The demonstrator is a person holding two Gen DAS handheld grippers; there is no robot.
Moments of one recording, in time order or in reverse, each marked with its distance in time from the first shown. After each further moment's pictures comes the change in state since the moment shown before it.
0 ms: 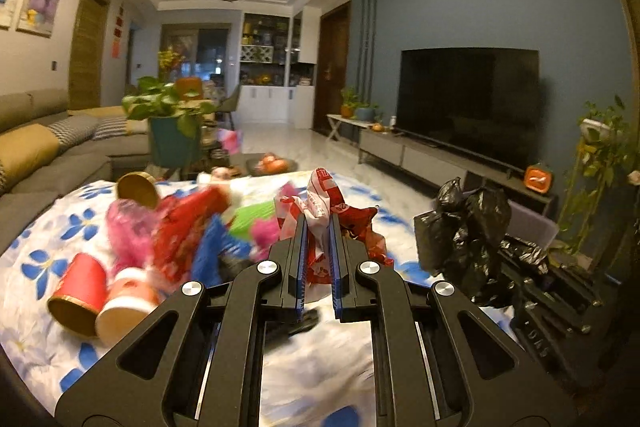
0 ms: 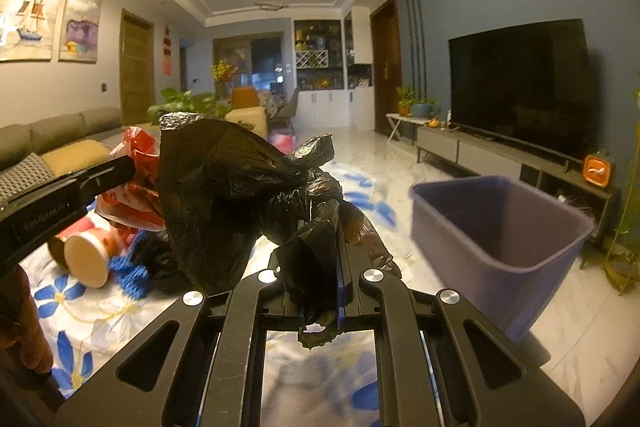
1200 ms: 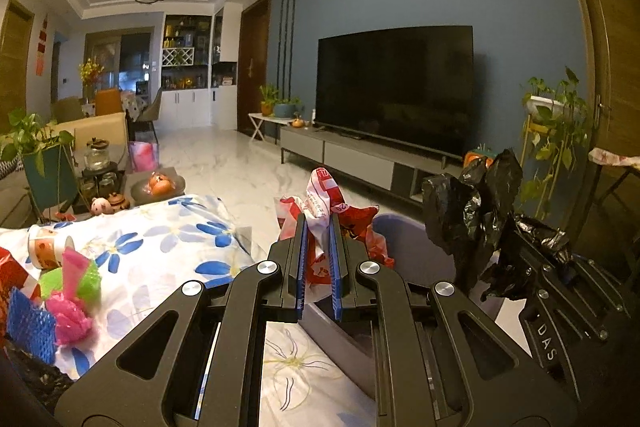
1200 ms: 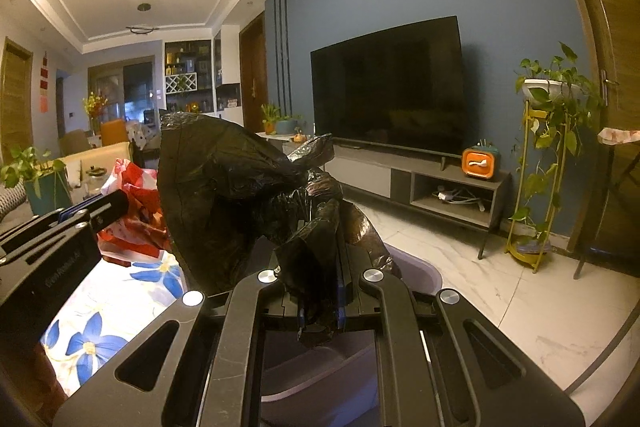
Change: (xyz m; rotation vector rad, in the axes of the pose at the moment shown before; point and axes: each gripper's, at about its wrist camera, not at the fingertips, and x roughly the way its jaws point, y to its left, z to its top) left arm 0.149 -0.167 0.025 0.101 0.025 -0.239; right arm 0.029 -0.171 0.031 0.132 -0.041 -0.434
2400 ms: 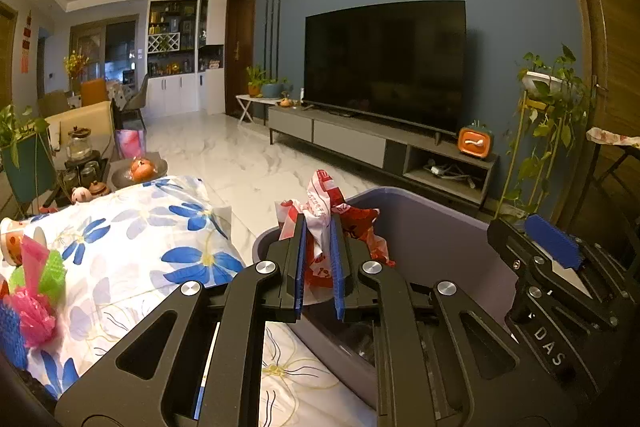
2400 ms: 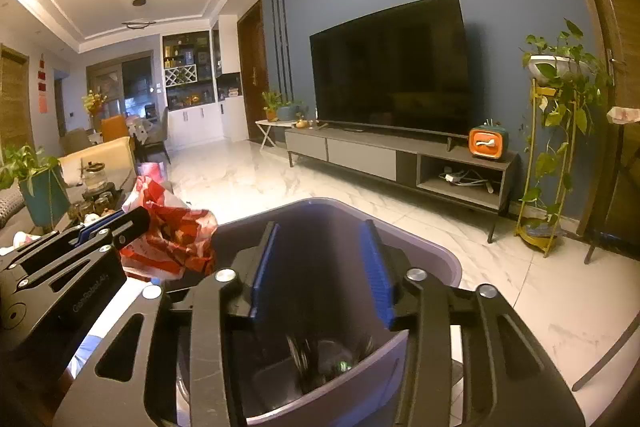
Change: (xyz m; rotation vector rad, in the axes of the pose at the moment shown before) left arm 0.046 -0.011 -0.009 0.027 0.068 -0.035; right arm 0.030 -0.007 0.001 0.038 0.050 0.004
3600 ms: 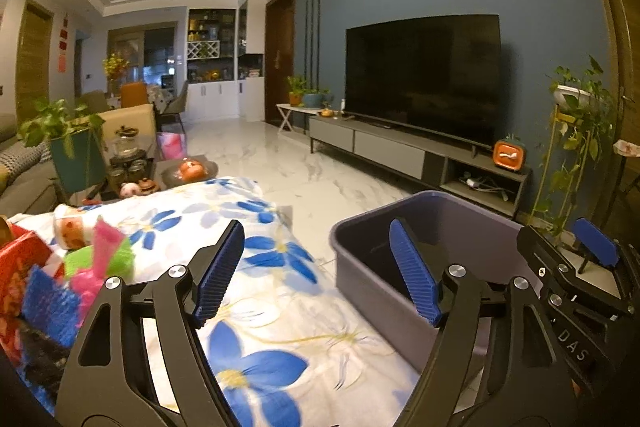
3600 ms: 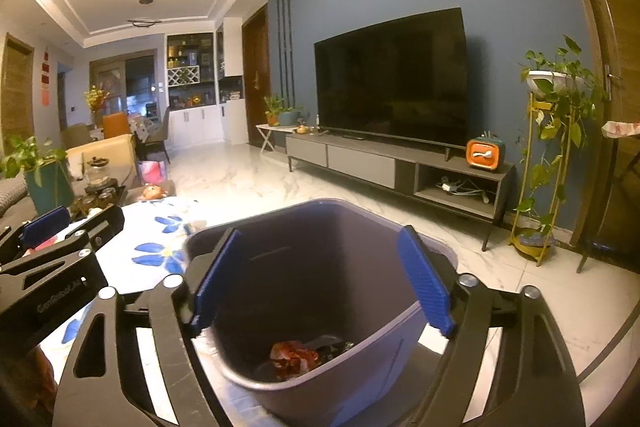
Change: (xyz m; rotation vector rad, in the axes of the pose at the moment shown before) left arm -0.058 0.035 -0.014 -0.041 -0.043 0.152; right arm -0.034 0.015 -0.005 -0.041 -0.026 0.021
